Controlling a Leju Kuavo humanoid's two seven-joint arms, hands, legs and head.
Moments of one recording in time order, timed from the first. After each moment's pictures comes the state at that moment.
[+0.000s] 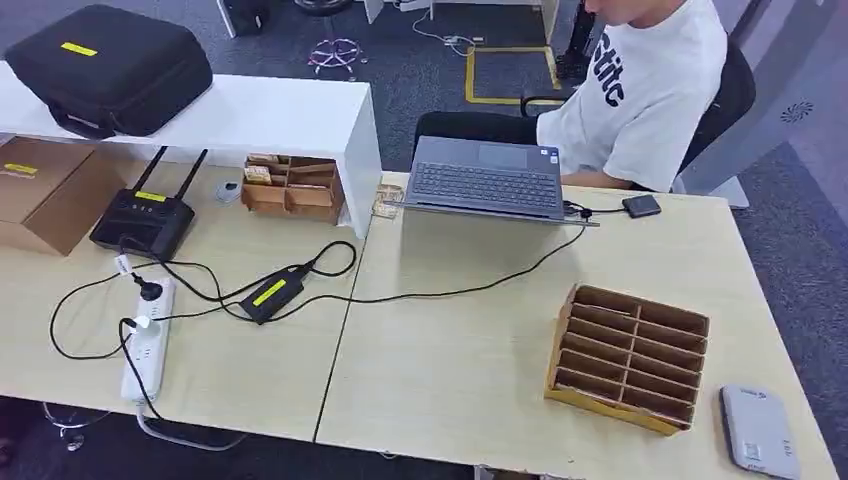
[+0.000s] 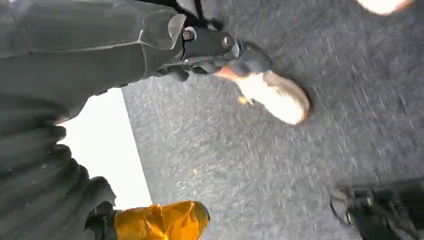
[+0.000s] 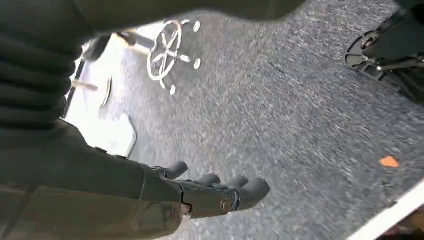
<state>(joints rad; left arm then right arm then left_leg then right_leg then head) -0.10 0.05 0.72 -0.21 -1.11 -0.23 0.26 -0.20 -0.02 -0.29 -0.24 0.85 0.17 0.26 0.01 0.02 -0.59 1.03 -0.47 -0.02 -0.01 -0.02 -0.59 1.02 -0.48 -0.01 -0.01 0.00</state>
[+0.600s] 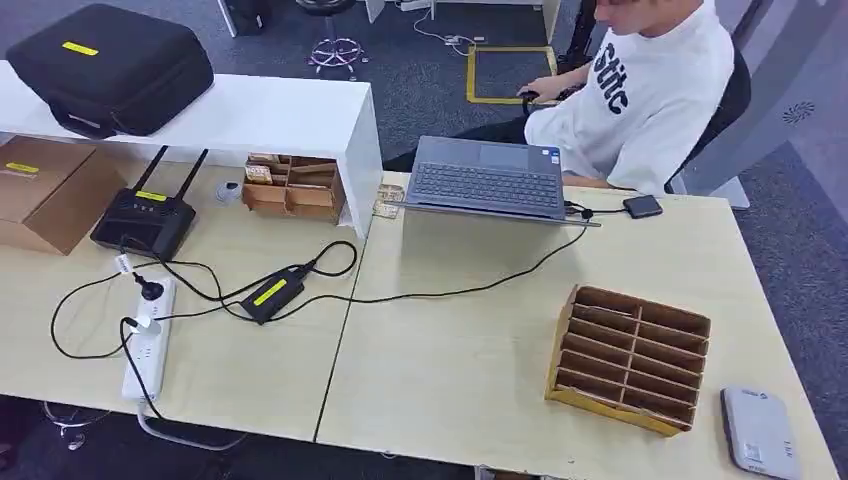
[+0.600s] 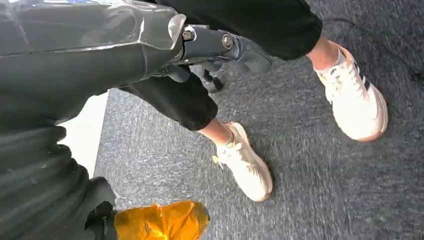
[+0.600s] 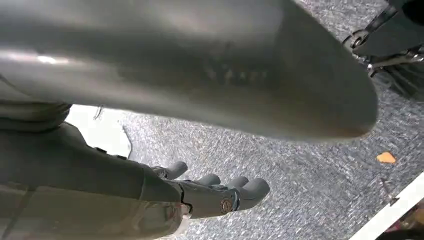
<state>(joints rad) -0.11 0.01 0.74 -0.21 -1.06 0.19 0.22 -0.16 -0.02 -0.29 -0.24 0.80 0.11 0.24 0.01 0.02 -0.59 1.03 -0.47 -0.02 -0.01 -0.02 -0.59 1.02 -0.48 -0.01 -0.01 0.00</state>
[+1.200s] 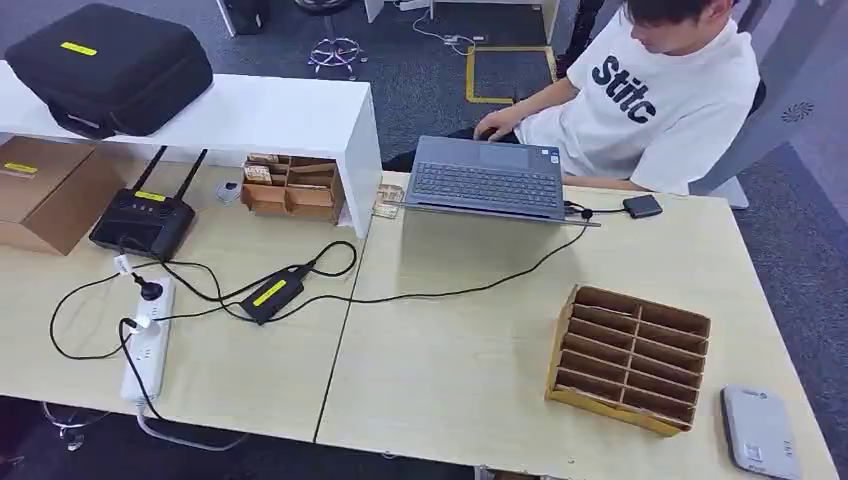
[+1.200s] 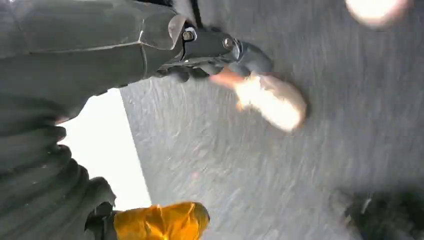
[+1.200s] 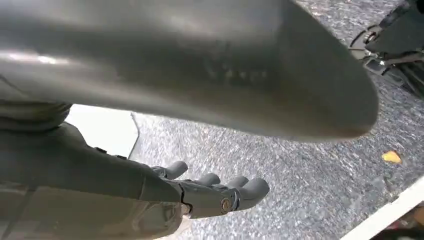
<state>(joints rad) -0.11 0.05 0.72 -0.21 -1.14 -0.27 0.28 -0.20 -0.02 -0.27 -0.24 0.84 0.16 0.27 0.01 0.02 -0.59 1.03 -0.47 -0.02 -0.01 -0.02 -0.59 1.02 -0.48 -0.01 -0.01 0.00</state>
